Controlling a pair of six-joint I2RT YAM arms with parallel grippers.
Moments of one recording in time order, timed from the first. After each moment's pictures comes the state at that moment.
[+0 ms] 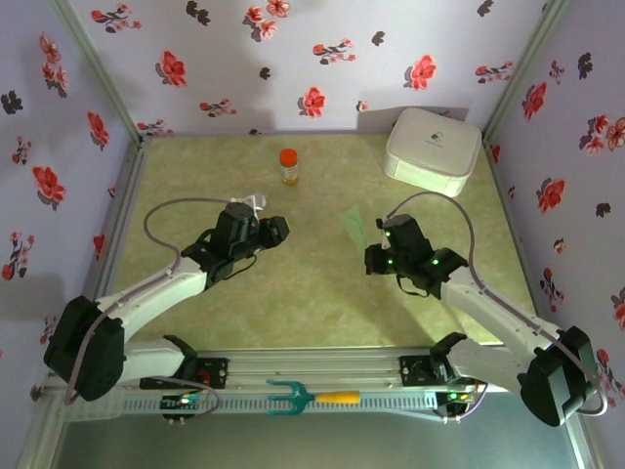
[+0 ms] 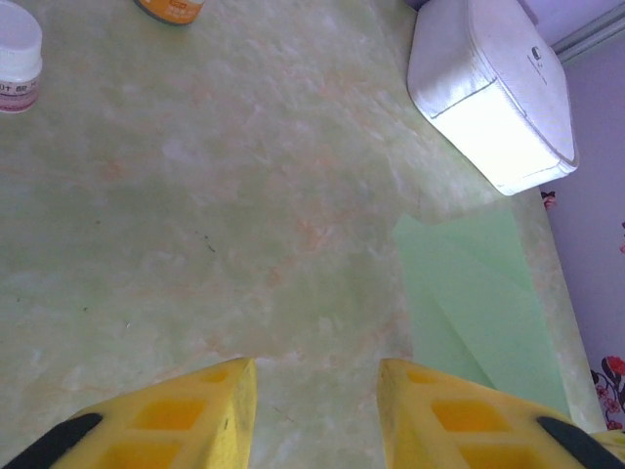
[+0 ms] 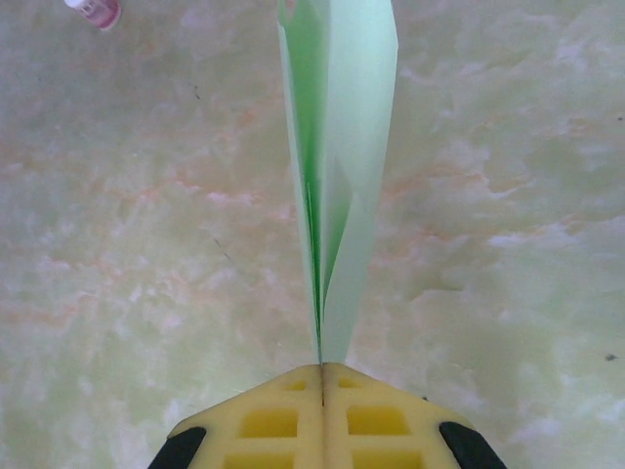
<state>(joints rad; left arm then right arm) -0.65 1.24 0.73 -0.02 0.03 -0.80 0.62 1.05 0.72 -0.53 -0.05 0.52</state>
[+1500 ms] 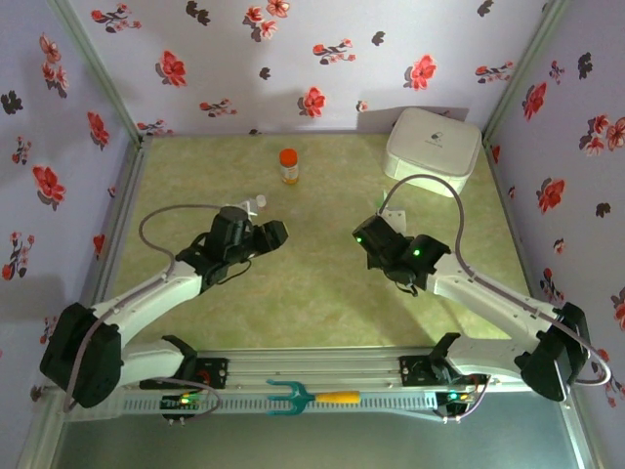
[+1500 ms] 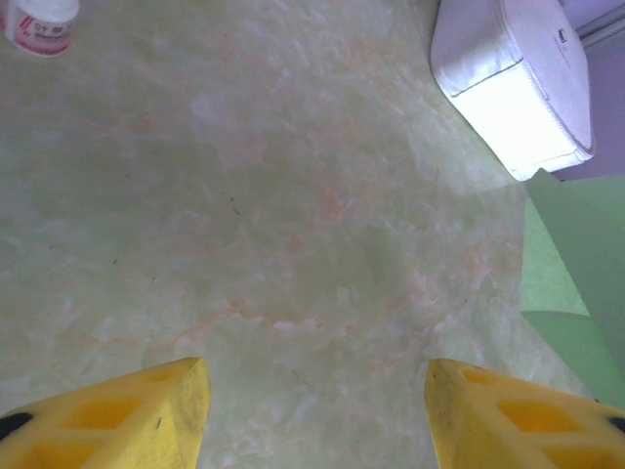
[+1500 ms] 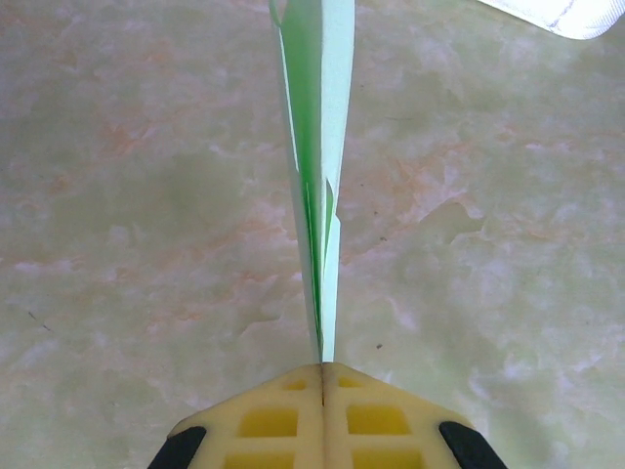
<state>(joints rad) -0.61 1.21 0.69 -0.07 0.09 -0.83 0.83 1.17 0.96 -0.87 0.52 0.67</state>
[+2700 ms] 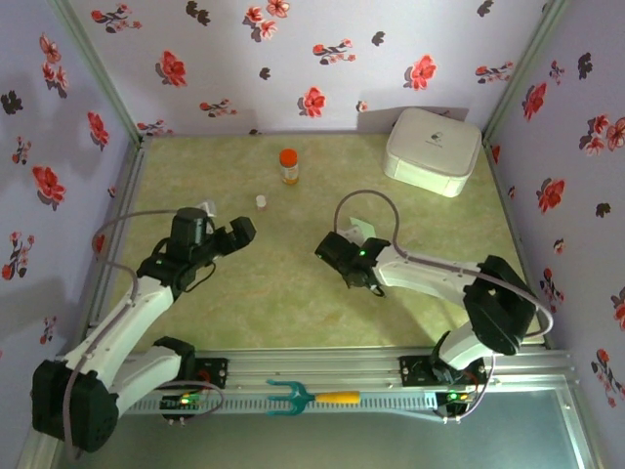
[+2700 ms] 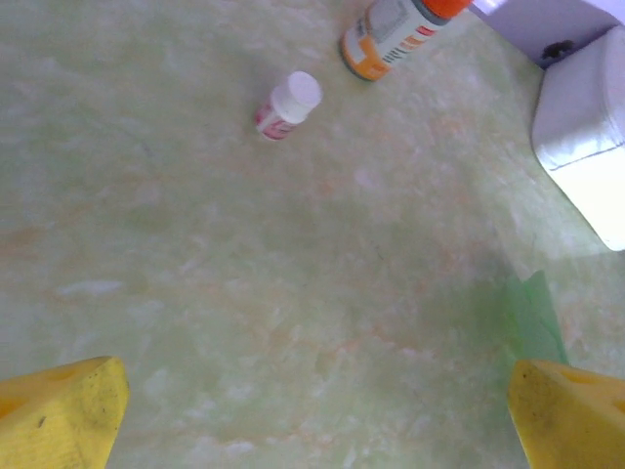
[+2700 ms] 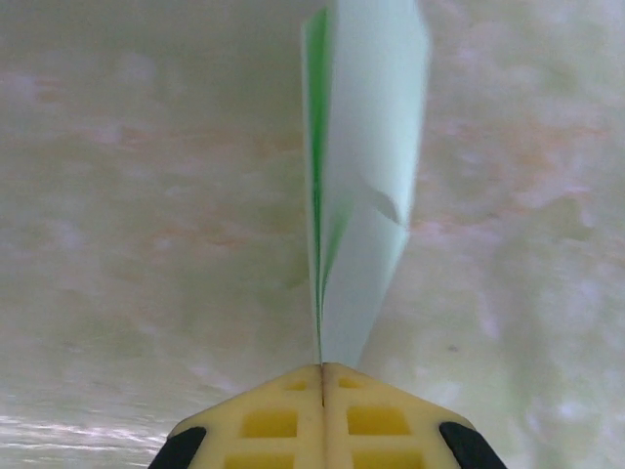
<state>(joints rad) -0.37 0.95 0.67 -0.37 0.07 -0.70 0.95 1.55 0.97 -0.76 0.49 0.50</state>
